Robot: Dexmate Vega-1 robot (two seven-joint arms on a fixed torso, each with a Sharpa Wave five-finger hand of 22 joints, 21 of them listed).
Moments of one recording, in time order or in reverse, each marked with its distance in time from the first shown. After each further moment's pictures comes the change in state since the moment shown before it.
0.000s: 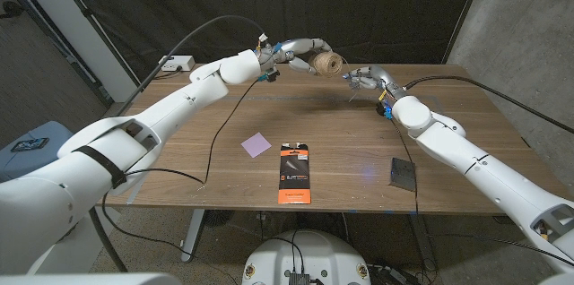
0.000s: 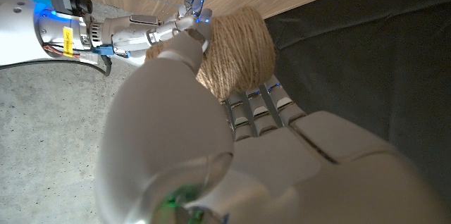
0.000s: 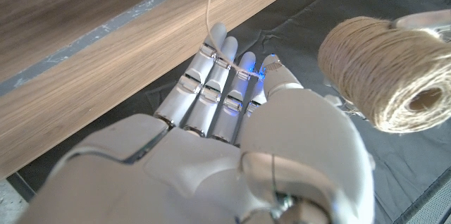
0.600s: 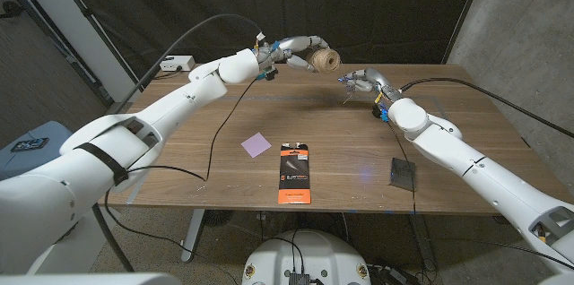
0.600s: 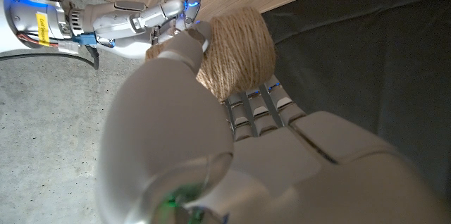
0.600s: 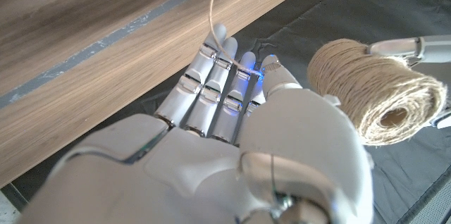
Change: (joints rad) left arm -0.019 -0.014 0.004 0.050 0.004 -0.028 0.030; left_hand 0.001 0.001 0.003 -0.003 0.000 0.000 0.000 0.000 0.000 0.000 0.000 0.000 0.000 0.000 0.000 0.000 0.000 -0.004 -0.004 0.007 0.000; right arm -0.010 0.006 -0.015 -0.026 -0.004 -0.020 0.002; right_hand 0.006 0.006 0.000 0.000 0.000 0.000 0.000 0.000 0.000 0.000 0.000 0.000 0.000 -0.006 0.001 0.000 0.005 -0.003 -0.004 0.000 0.000
